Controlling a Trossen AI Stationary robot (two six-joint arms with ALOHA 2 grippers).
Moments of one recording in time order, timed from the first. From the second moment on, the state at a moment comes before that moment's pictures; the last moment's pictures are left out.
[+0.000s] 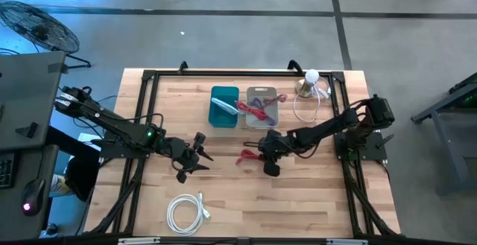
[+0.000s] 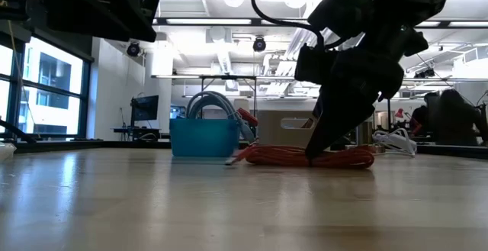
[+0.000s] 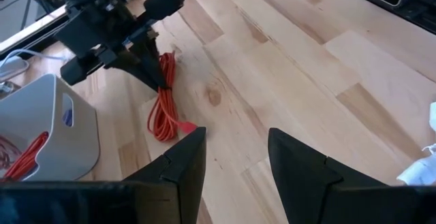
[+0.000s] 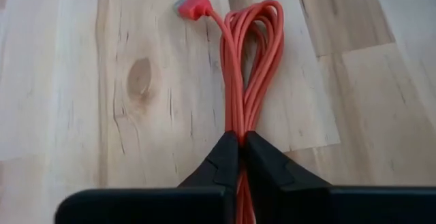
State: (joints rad) left arm -0.38 1.11 0.59 0.00 -0.13 0.30; right arm 0.13 1.71 0.74 0.06 0.02 0.34
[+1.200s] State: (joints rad) left arm -0.38 1.12 0.59 0.08 -0.20 0.39; right arm 0.26 1.25 0.74 0.02 0.43 0.07
